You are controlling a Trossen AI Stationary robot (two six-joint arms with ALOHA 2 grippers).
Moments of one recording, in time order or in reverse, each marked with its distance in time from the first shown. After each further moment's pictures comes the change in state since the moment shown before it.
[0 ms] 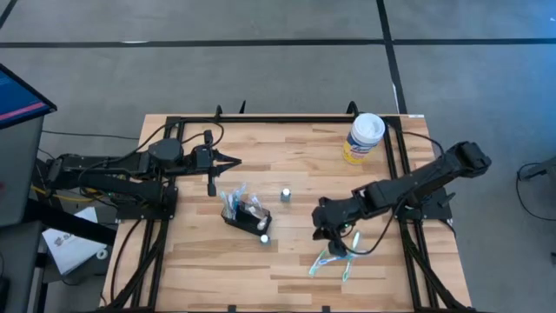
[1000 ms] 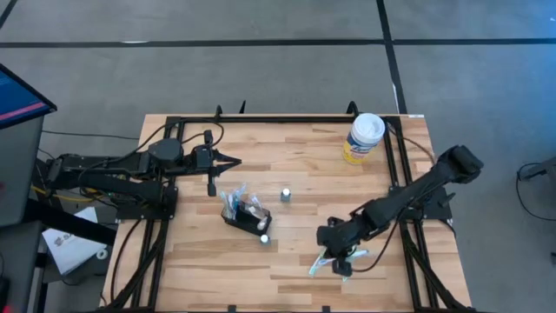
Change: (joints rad) left arm 0.000 0.000 0.000 -0.001 0.000 0.000; right arm 0.158 0.096 0.020 -0.068 -0.029 0.270
